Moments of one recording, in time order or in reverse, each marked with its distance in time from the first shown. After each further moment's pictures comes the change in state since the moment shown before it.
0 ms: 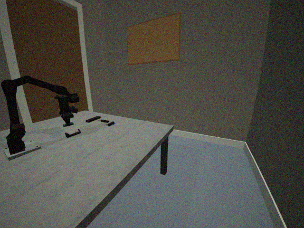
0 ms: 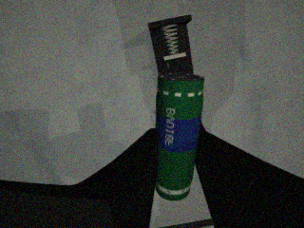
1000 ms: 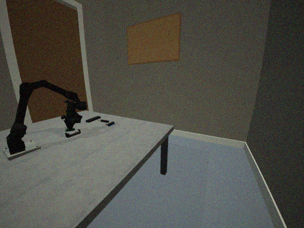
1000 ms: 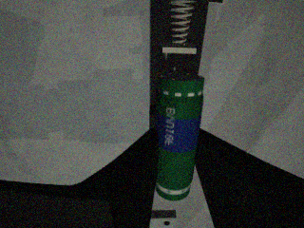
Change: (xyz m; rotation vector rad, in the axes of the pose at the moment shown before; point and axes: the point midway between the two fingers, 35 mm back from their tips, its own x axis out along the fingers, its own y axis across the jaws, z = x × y) arm 0.038 -0.011 0.008 -0.217 0.253 -0.021
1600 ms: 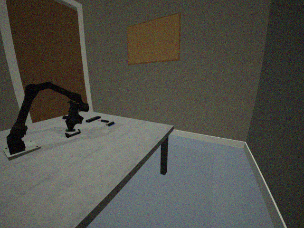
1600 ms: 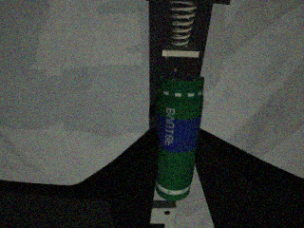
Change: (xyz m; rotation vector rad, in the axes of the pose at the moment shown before) arm 0.004 0.000 0.005 0.003 0.094 0.006
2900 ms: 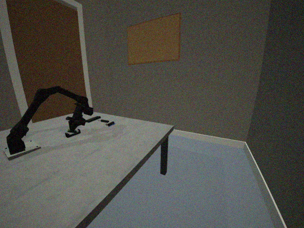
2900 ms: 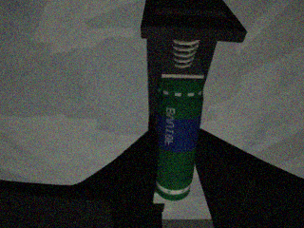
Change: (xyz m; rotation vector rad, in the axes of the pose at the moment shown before) arm 0.007 -0.001 0.016 0.002 0.173 0.005
